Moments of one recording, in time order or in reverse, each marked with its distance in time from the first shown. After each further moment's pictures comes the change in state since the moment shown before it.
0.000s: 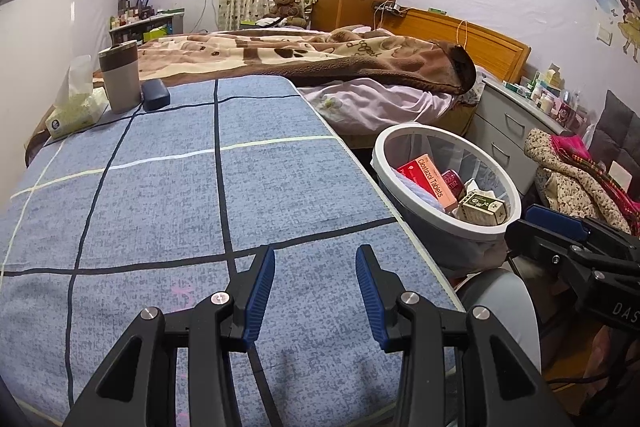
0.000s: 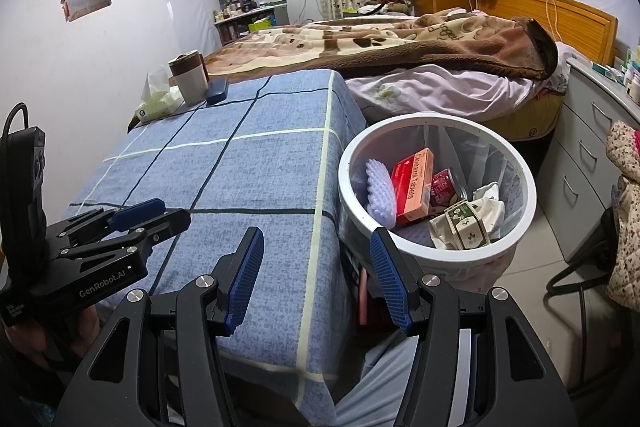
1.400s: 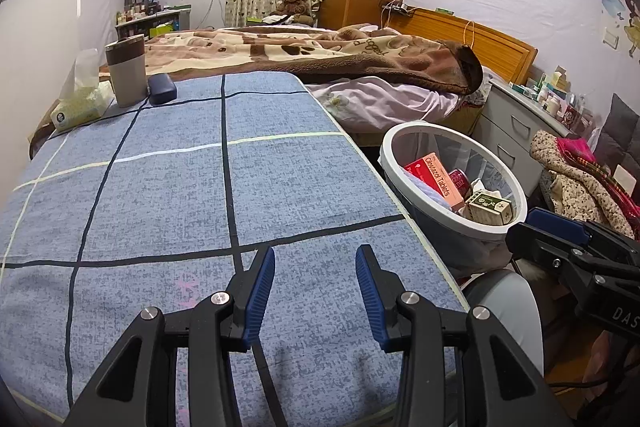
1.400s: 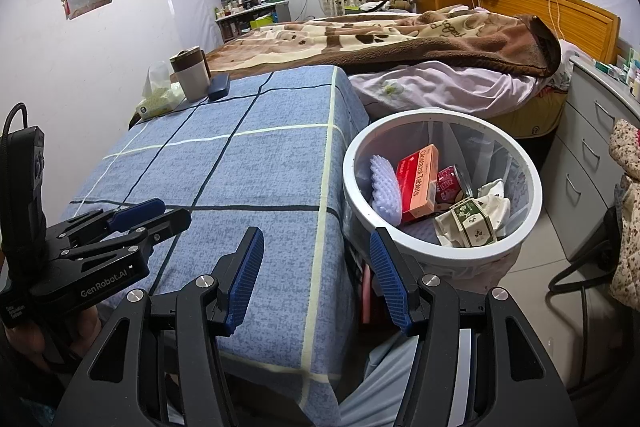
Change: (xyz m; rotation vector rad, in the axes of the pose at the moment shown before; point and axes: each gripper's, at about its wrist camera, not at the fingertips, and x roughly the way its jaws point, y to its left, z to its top) left arm 0.001 0.002 -0.004 -0.015 0.003 0.020; right arm 0.003 0.002 0.001 0.000 0.009 0.002
